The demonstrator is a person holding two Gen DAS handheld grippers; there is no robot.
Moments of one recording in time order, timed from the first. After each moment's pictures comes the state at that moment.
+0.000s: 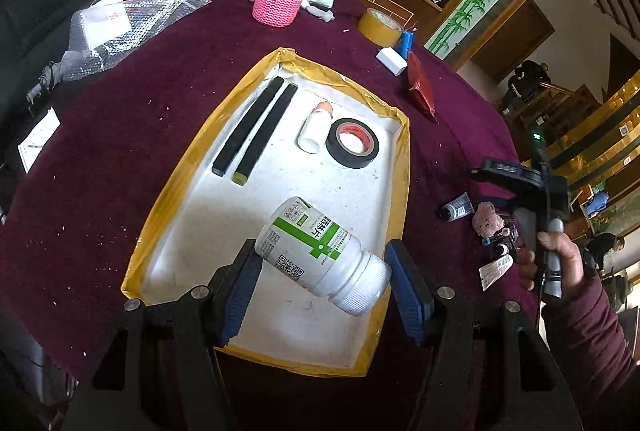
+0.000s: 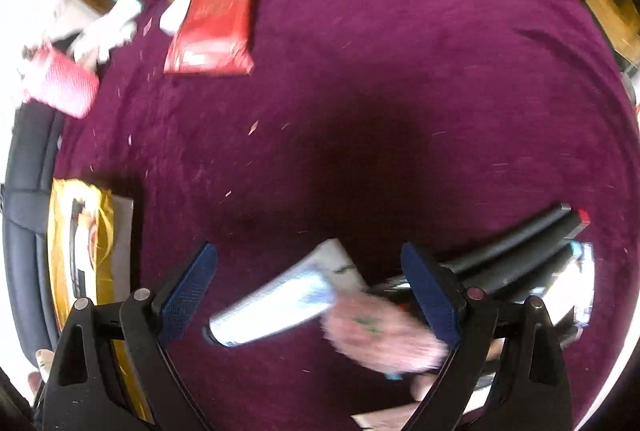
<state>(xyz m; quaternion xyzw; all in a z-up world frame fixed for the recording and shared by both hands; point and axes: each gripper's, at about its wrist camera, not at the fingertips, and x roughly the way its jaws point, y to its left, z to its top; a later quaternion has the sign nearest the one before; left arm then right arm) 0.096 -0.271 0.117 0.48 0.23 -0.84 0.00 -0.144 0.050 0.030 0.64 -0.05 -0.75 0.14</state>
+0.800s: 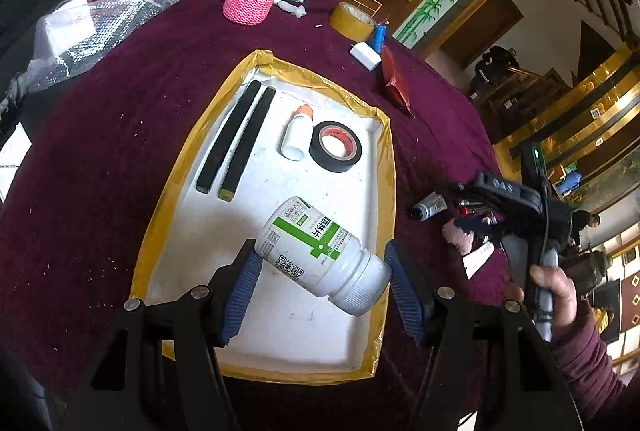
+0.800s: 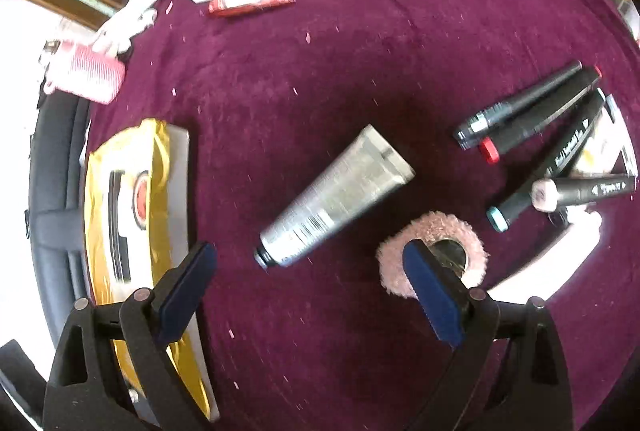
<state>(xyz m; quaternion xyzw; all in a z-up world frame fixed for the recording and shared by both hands) 0.082 -0.294 0.114 0.49 0.23 -0.84 -0.07 -0.075 0.035 0.050 0.63 -0.15 -0.76 0.10</state>
